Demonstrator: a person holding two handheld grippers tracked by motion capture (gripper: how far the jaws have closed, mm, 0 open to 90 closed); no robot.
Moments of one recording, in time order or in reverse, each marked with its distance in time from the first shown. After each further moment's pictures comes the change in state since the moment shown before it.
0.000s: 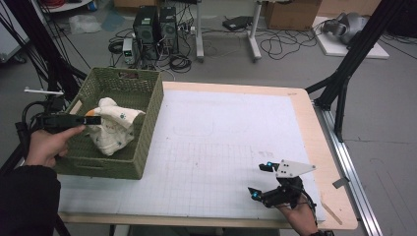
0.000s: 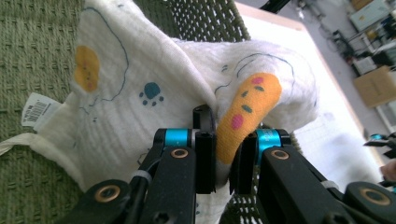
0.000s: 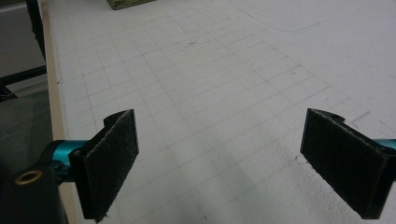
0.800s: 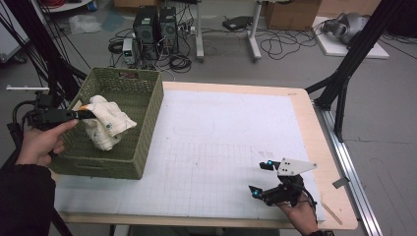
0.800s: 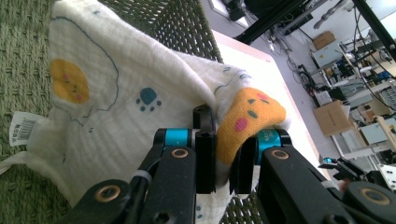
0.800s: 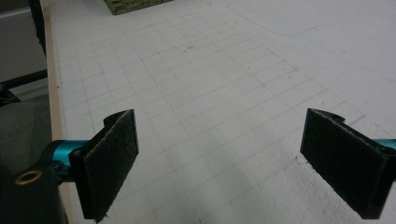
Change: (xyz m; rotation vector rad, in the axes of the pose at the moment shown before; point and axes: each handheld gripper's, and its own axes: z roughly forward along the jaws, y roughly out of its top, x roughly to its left) left arm 0.002 0.004 -0.015 -0.085 -0.080 -0.109; right arm -0.005 0.001 -0.001 -0.013 0.008 0.007
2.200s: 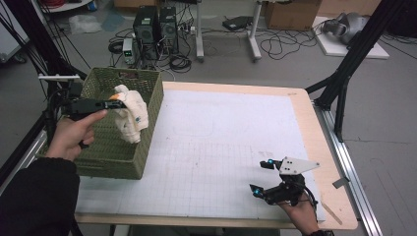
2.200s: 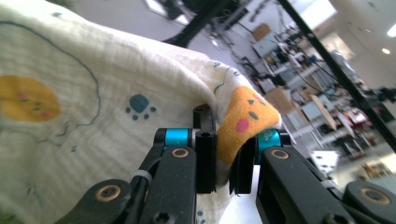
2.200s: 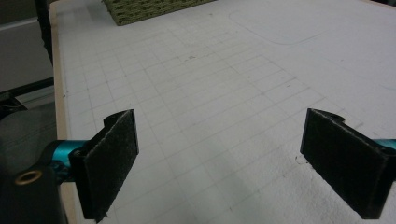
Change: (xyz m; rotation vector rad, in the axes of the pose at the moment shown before) left arm -0.075 0.008 0.053 0.011 -0.282 0.088; right arm -0.002 0.002 -0.003 -0.029 0.015 0.008
